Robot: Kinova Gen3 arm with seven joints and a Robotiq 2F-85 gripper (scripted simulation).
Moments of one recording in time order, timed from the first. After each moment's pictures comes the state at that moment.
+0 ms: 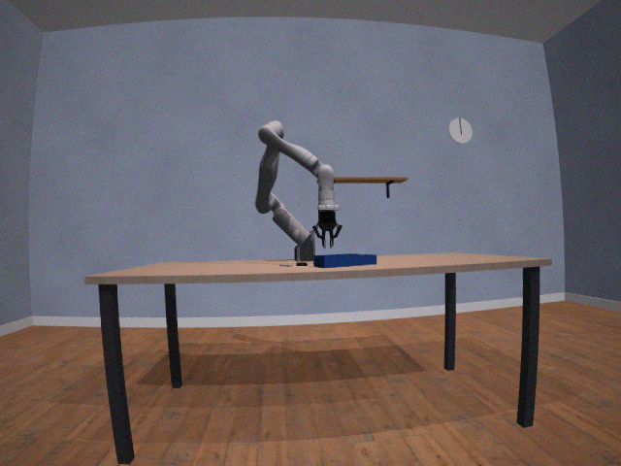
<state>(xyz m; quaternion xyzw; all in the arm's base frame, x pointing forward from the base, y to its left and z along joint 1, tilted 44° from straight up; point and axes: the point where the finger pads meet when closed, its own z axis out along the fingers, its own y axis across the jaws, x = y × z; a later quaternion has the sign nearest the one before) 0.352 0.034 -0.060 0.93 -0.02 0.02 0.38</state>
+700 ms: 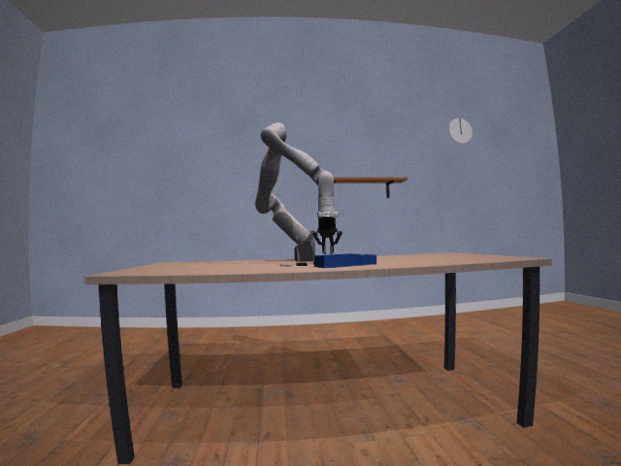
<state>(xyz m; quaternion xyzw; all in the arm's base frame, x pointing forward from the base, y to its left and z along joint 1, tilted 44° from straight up) 0.353 0.015 -0.080 0.93 -0.02 0.02 0.37</state>
